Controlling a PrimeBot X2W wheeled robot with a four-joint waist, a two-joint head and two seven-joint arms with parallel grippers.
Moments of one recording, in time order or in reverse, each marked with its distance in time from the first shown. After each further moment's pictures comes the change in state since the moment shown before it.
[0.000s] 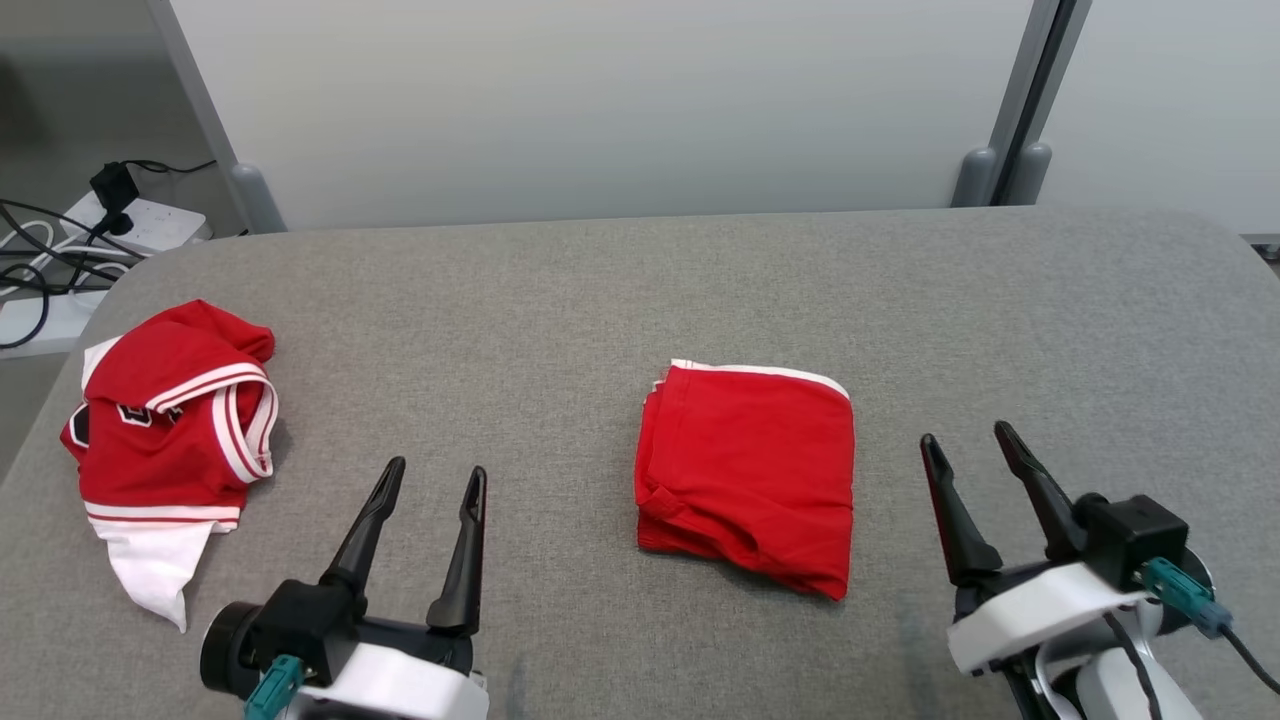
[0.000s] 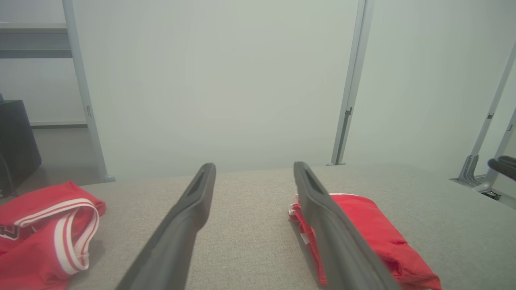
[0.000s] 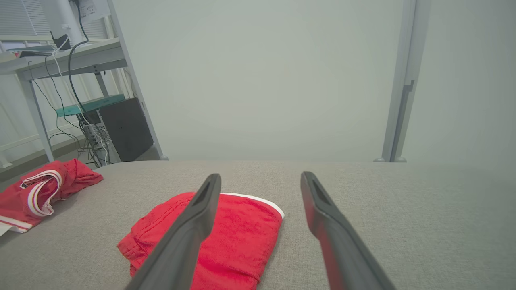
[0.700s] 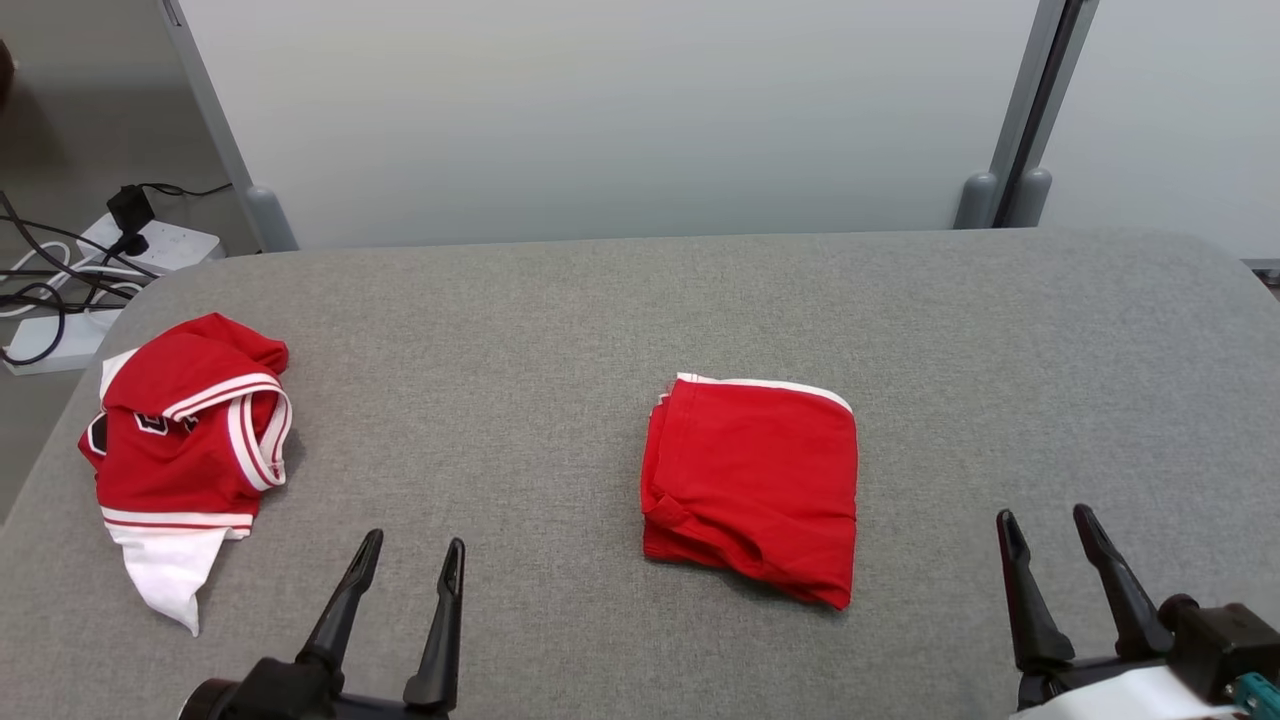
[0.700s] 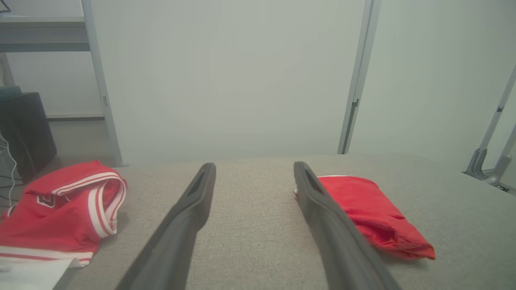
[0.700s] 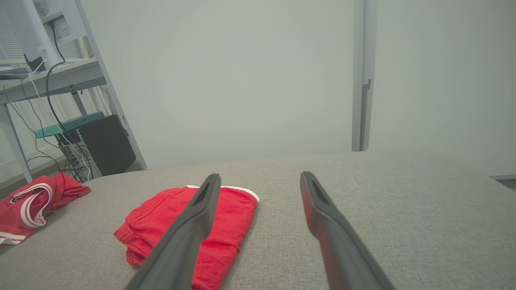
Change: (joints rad) left arm 0.139 0.001 0.053 -0.072 0.027 -0.029 0.000; right arm 0.236 0.008 -0.127 -0.201 0.006 0.000 -0.001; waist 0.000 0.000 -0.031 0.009
